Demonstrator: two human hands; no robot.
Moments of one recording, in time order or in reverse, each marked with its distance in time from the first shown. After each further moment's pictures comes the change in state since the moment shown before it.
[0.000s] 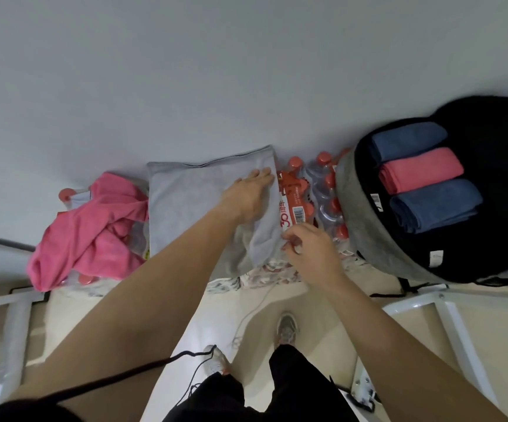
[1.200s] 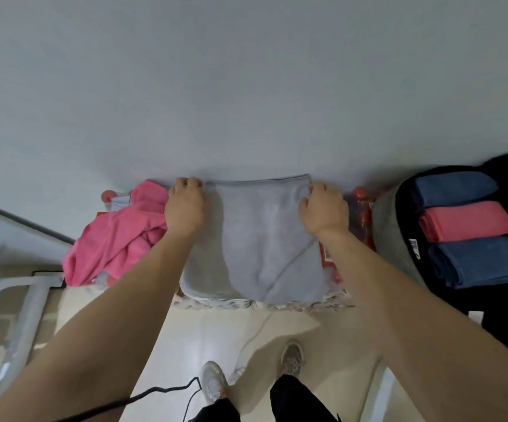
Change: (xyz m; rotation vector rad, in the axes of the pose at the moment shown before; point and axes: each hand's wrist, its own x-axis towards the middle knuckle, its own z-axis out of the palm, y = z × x) left_hand -0.067 -0.132 -0.033 -0.072 0.514 -0.628; right_hand 0.152 -0.039 0.004 -0.341 -0.025 0.190
